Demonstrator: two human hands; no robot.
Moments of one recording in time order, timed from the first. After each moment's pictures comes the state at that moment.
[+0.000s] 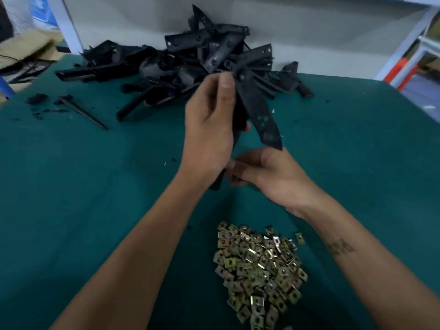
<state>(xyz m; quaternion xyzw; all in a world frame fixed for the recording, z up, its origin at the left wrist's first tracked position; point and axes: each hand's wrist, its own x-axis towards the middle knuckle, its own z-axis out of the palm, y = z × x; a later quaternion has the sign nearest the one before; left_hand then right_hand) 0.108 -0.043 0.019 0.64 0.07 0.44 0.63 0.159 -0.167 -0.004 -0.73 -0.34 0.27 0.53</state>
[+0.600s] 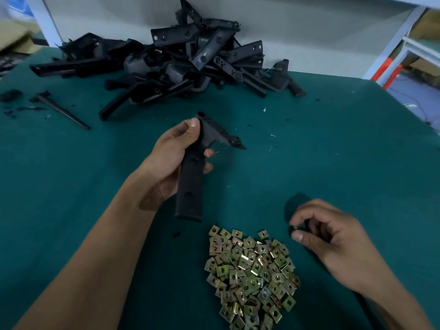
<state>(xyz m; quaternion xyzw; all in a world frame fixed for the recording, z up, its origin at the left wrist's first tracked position) 0.096 0.008 -0.035 0.47 0.13 0.10 0.87 0.147 -0.304 -0.046 -0.84 -0.34 0.11 0.40</state>
